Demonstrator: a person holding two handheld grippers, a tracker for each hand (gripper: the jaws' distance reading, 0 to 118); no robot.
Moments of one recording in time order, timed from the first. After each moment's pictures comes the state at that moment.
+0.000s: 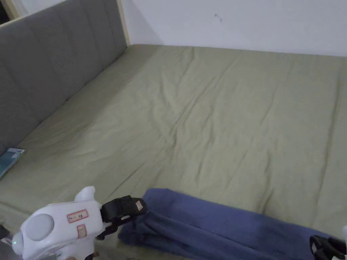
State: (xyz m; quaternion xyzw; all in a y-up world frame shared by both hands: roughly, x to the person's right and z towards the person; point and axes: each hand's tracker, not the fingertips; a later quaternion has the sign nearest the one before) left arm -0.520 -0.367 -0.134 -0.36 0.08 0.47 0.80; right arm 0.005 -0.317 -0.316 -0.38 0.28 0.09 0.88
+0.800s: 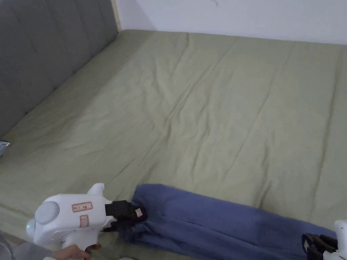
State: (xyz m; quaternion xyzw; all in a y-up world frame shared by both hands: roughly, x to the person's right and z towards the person) left arm -0.536 -0.406 -0.170 -0.42 0.00 0.49 0.77; right arm -0.004 -0.332 -0.324 -0.42 0.26 0.07 0.86
